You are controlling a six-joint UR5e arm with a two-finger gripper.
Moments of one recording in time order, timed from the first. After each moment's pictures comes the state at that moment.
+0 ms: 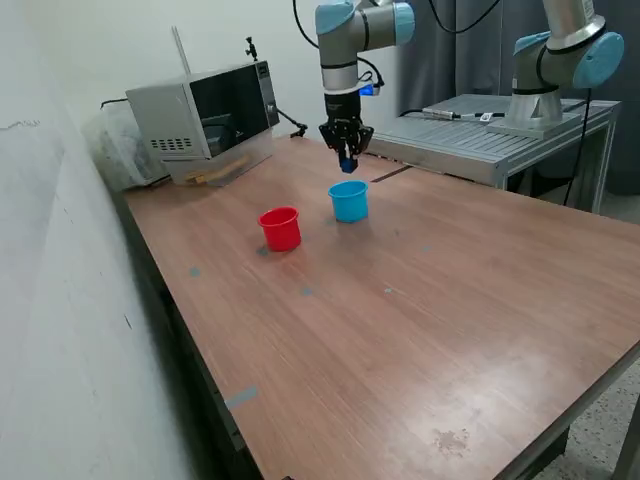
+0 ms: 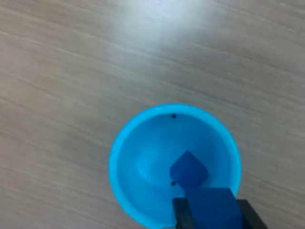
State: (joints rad) arm -0.27 -1.13 1.72 -2.19 -1.65 2.55
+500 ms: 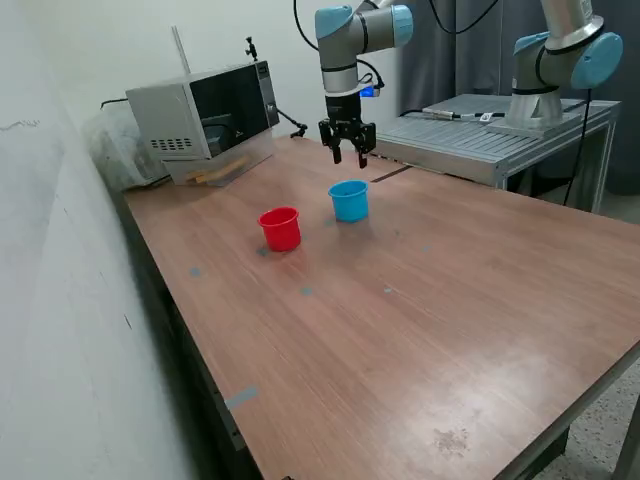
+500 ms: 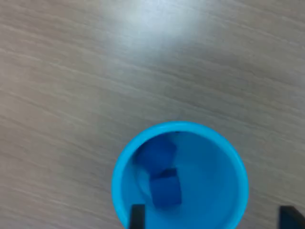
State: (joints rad) arm -0.29 -1.14 1.74 -2.19 -1.65 2.55
